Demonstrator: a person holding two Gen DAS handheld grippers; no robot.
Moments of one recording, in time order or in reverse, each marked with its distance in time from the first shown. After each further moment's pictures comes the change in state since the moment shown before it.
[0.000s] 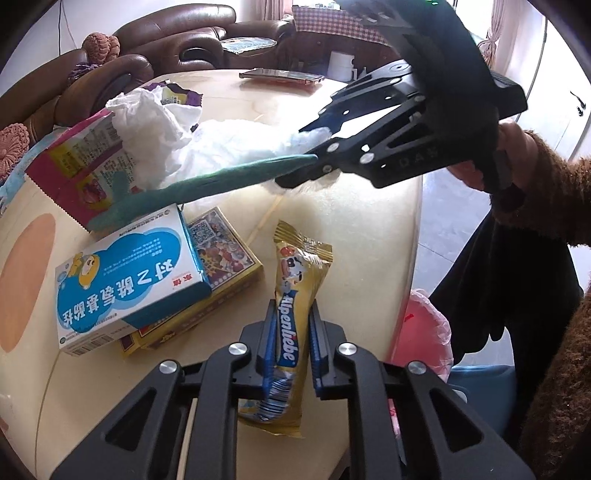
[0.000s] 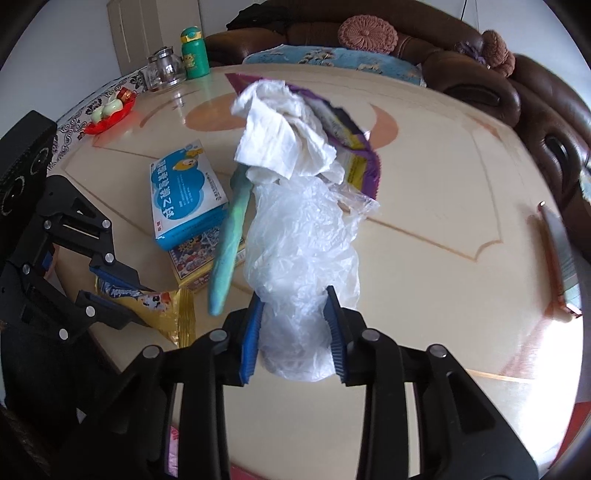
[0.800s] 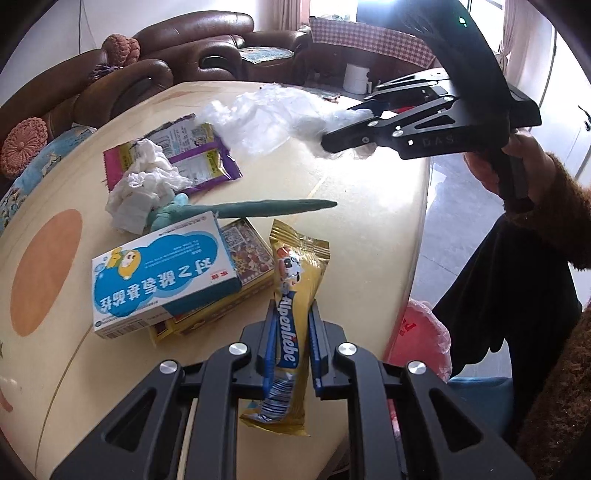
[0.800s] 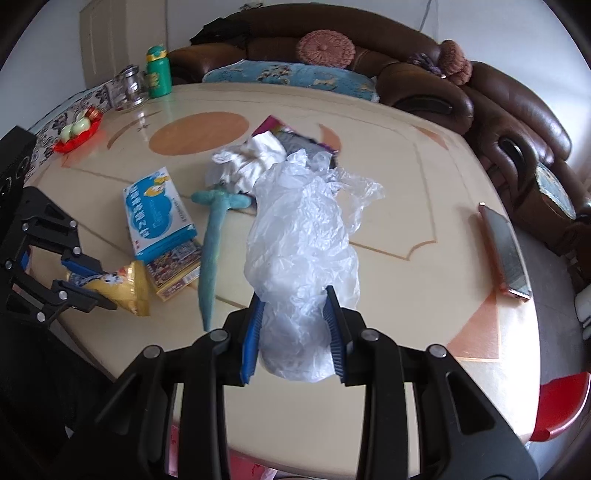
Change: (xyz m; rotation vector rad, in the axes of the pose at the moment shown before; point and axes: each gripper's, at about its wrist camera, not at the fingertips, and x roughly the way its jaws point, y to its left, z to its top) left arm -0.030 0.005 -0.005 -0.047 -0.046 0.051; right arm -0.040 -0.009 -0.002 0.068 -0.057 -0.172
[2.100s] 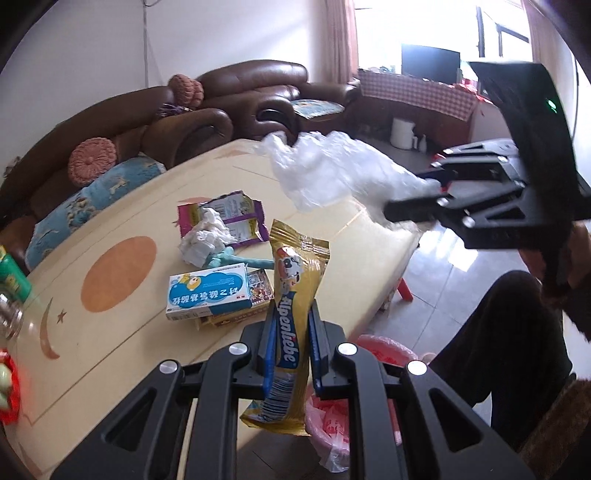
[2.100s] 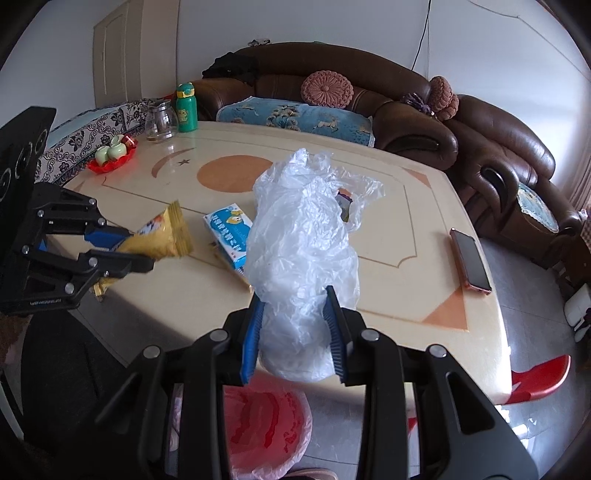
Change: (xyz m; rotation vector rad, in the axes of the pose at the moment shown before) left arm -0.122 -0.080 -0.004 -0.120 -0.203 0.229; right arm -0.137 0.064 -0.022 -0.018 -0.123 -0.019
